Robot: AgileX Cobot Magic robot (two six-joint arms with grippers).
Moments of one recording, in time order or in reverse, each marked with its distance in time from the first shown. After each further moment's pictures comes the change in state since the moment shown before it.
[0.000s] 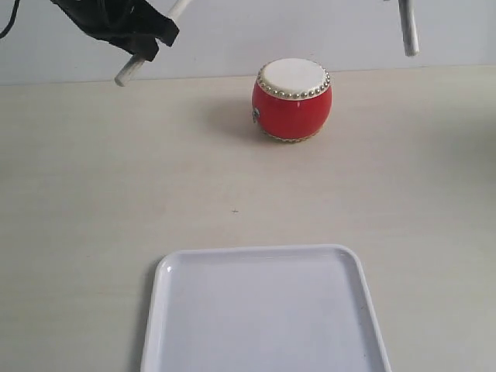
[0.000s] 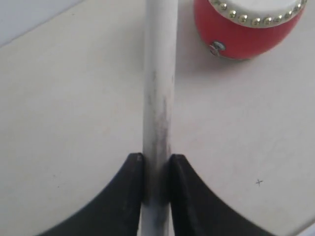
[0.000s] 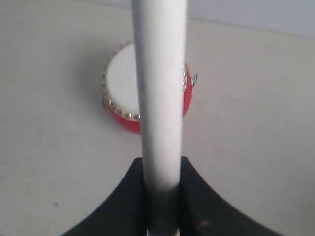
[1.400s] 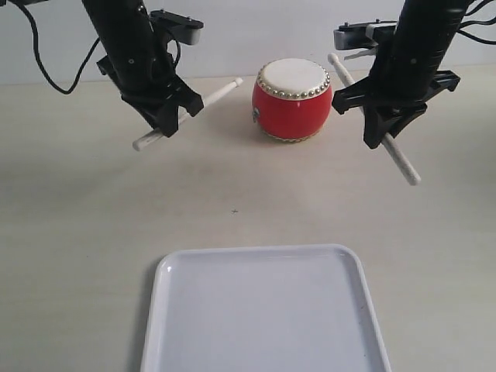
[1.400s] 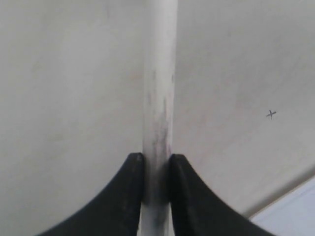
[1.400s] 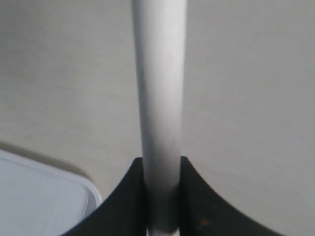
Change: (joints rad) left arm -0.018 0.334 -0.239 -0.008 0.336 0.059; right arm 0.082 0.257 0.112 -0.138 0.228 0.042
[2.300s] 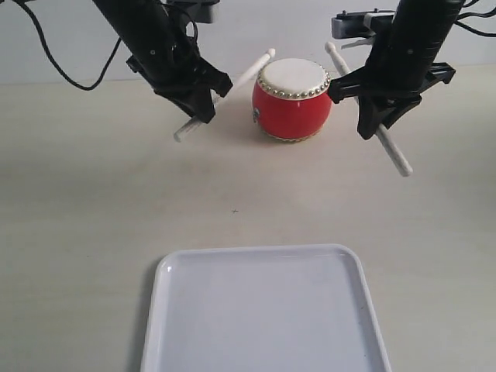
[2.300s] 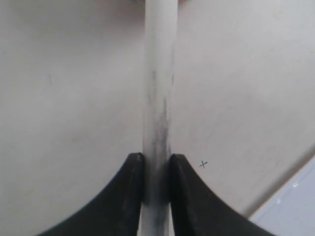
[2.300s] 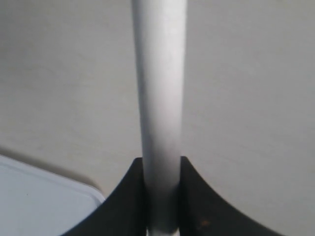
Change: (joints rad) left arm -0.005 -0.005 0.000 -0.218 -0.121 0.073; right arm 0.000 0.011 -0.039 0.023 0.000 -0.001
